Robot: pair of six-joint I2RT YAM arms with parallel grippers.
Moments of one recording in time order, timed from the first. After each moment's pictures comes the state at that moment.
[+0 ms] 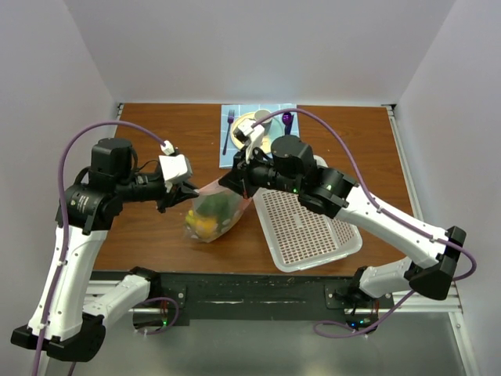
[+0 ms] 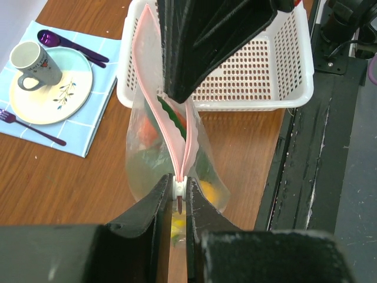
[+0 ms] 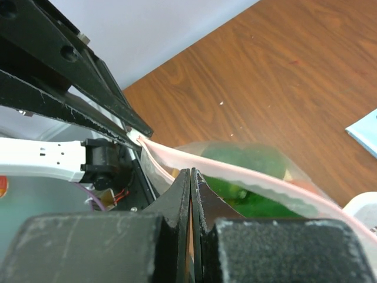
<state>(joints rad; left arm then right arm) -0.26 0.94 1.39 -1.08 0.81 0.61 1.00 1.36 1.44 -0.35 -0.15 0.28</state>
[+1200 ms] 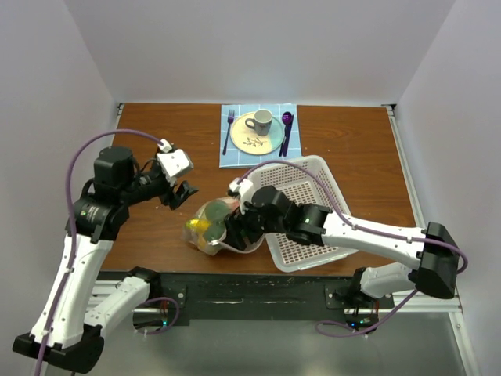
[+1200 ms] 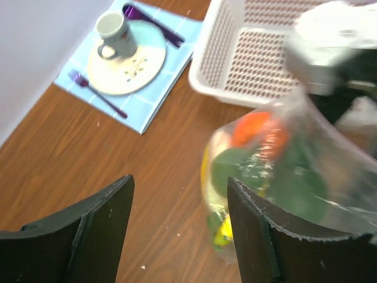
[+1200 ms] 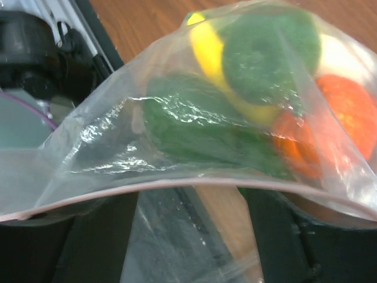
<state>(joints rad) -0.26 0.86 1.19 -0.80 0.57 0.50 1.13 1.33 1.01 -0.28 -0.08 0.36</state>
